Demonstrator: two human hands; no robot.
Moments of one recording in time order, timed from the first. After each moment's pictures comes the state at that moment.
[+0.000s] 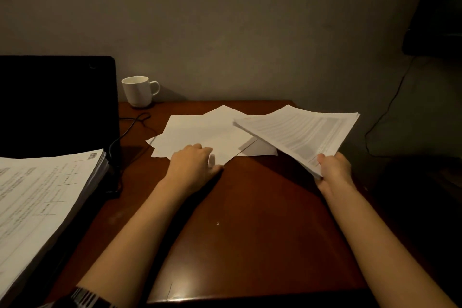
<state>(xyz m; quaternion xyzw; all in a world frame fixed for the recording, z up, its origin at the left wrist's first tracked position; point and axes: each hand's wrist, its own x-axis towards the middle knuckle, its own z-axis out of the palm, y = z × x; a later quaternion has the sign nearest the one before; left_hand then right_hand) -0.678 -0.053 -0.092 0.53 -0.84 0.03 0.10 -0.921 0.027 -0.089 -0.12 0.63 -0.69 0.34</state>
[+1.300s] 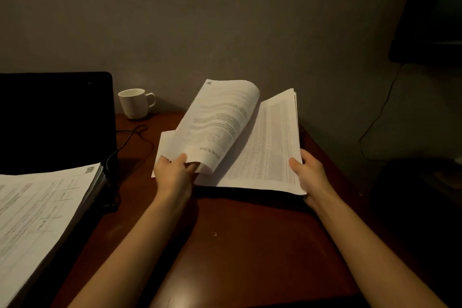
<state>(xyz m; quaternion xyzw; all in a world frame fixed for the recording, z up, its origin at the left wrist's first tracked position) -0.685 -0.035 -0.072 0.46 -0.26 -0.56 0.64 -0.901 0.029 -0.091 -0.35 0.62 -0.60 0.36</state>
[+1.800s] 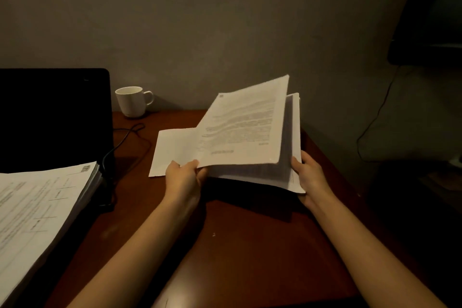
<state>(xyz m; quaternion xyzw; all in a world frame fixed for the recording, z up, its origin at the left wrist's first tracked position) -0.695 -0.025 -0.081 0.45 -0.28 -0.63 0.57 -0.902 0.026 -0.095 -0.29 0.58 -0.65 0.40</state>
